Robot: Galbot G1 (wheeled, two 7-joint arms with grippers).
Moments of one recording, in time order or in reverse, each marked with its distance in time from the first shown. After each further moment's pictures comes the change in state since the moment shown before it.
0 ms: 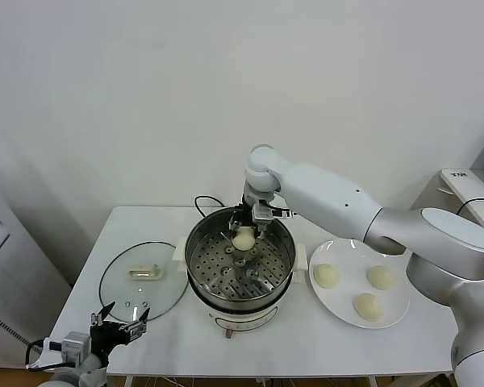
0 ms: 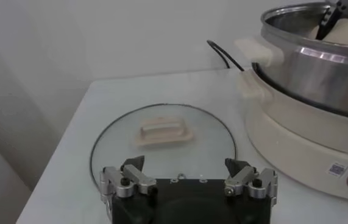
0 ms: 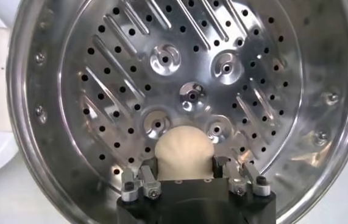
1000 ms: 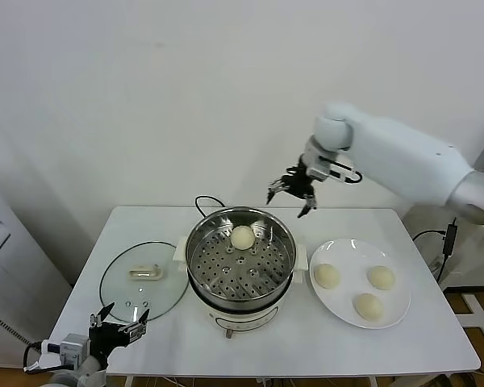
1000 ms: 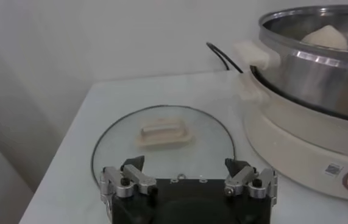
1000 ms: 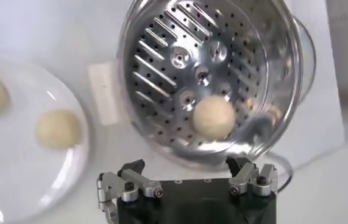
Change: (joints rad) left arm 0.019 -0.002 -0.007 -0.024 0.003 0.003 -0.001; right arm 0.284 -0.341 -0.268 -0.008 0.640 -0.286 -0.057
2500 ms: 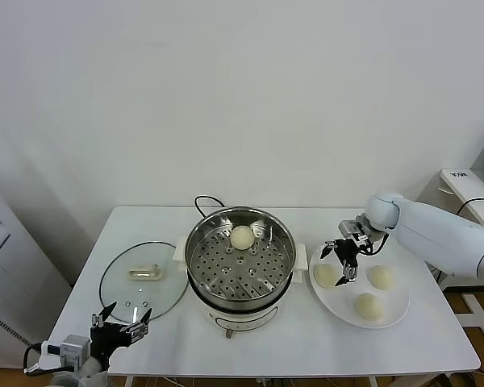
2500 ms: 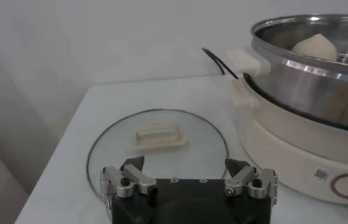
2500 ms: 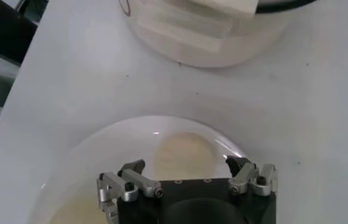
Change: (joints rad) left arm 0.011 -0.012 -0.001 -0.024 0.000 0.000 0.002; right arm -0.355 -0.104 -0.012 -0.098 0.127 -0.411 0.141
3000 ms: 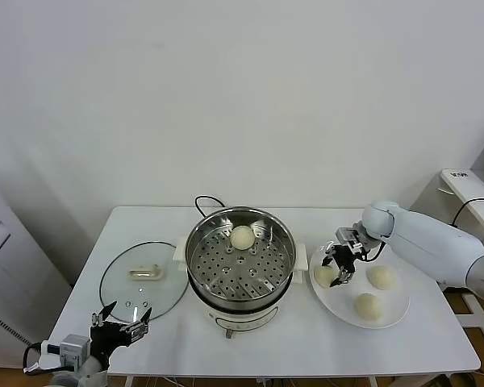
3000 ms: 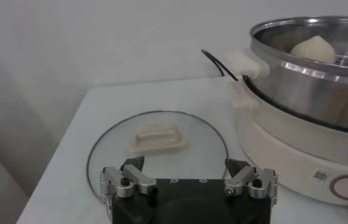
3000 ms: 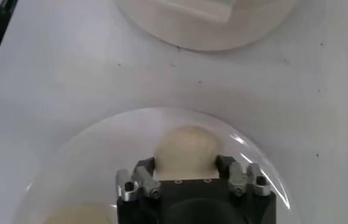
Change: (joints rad) left arm -0.001 0.002 0.000 -0.004 -0.001 0.000 0.000; right arm -0.067 0.019 0.067 -0.038 -0.049 -0.012 0.023
